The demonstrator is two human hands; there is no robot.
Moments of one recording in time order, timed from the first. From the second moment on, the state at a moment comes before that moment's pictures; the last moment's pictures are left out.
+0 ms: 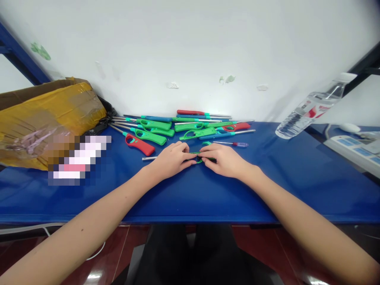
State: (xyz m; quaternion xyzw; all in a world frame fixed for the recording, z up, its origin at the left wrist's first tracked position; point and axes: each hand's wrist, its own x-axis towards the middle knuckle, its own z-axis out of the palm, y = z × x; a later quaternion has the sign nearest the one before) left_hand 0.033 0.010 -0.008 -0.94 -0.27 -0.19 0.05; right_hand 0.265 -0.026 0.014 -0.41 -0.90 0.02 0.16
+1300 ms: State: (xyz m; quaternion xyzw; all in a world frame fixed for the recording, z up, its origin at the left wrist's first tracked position) left_hand 0.035 0.010 -0.009 -0.94 -0.27 -0.18 0.06; right_hand 0.256 -0.022 0.010 -0.44 -0.87 0.11 0.20
